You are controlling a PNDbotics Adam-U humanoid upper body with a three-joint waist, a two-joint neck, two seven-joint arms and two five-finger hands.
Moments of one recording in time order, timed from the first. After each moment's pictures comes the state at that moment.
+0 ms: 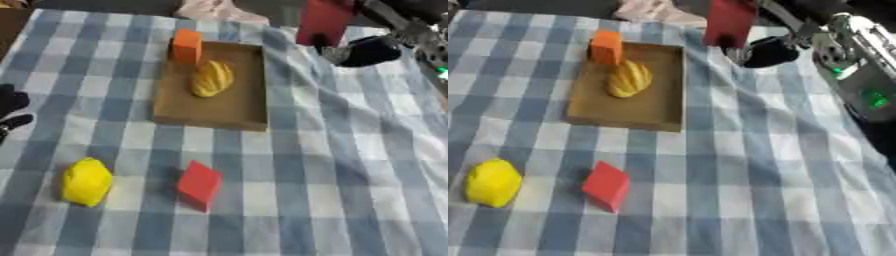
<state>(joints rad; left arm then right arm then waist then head) -0.22 0.34 -0.02 -1.98 0.02 0.00 0.19 -0.97 -0.76 0.37 -1.54 0.57 -0.03 0.22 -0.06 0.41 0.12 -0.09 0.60</state>
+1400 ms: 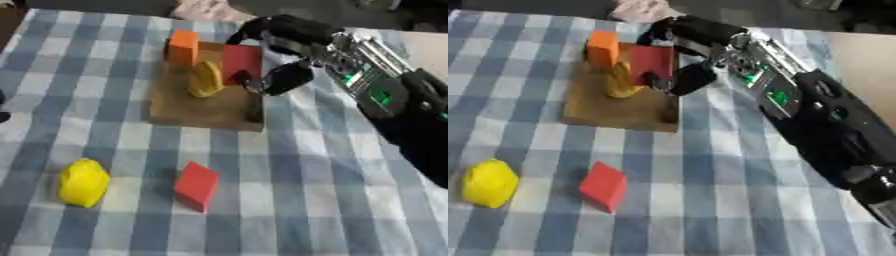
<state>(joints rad) -0.25 0.34 -0.02 -1.98 0.02 0.00 0.18 -1.05 -0.60 0.45 -1.32 0.57 -0.23 0.40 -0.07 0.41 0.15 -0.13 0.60</state>
